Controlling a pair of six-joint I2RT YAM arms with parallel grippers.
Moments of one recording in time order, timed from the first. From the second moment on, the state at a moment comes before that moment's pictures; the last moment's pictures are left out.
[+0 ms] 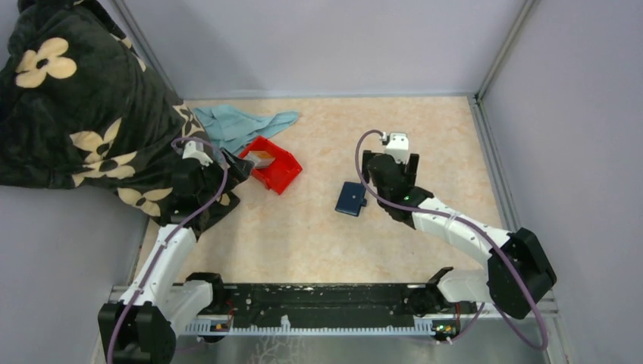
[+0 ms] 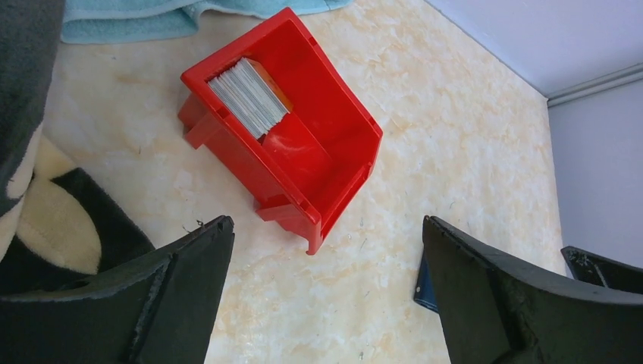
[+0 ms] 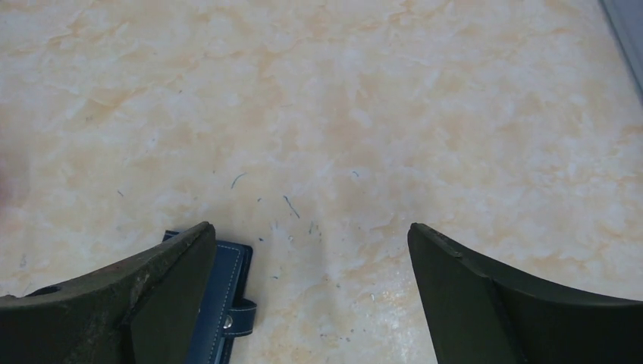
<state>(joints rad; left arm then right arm) -0.07 0.93 0.60 -0.02 0.14 -0.62 0.67 1.23 0.75 -0.06 0.71 0.35</state>
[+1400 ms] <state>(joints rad) -0.27 1.48 0.87 -0.19 -0.14 -0.80 0.67 1.32 0.86 0.00 0.39 0.28</state>
